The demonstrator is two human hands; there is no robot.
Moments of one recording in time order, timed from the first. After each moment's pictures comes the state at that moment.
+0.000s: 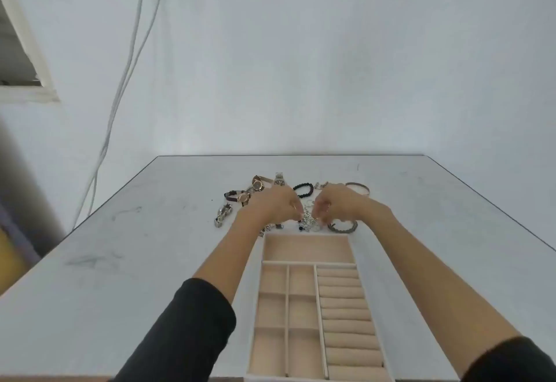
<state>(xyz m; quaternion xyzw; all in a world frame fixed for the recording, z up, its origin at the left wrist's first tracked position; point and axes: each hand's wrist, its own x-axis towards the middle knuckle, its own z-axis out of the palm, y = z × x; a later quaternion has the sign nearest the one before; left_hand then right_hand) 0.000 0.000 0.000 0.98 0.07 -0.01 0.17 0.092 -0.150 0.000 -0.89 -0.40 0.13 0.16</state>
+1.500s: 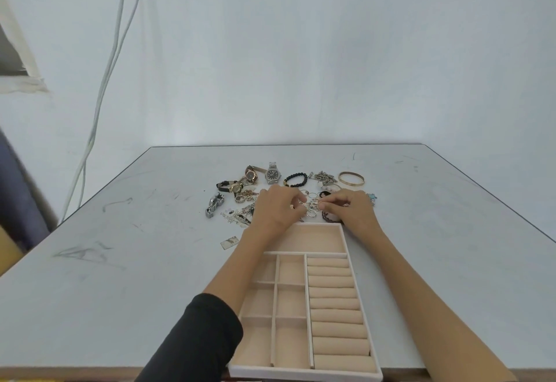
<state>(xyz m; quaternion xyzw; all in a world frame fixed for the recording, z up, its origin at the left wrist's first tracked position) 0.008 -0.022 -0.051 0.95 0.08 0.21 0.22 0.090 -0.183 -0.065 -0.76 -0.28 0.00 0.59</state>
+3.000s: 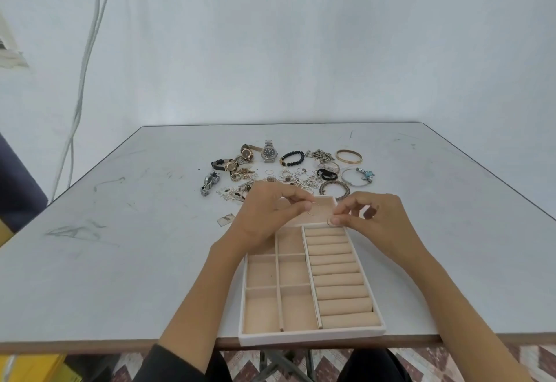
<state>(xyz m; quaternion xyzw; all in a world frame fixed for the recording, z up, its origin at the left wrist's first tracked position) -0.065 -0.040 -0.044 0.86 -0.05 0.23 0.46 0.010 -0.243 -0.045 -0.78 -0.34 -0.01 0.52</state>
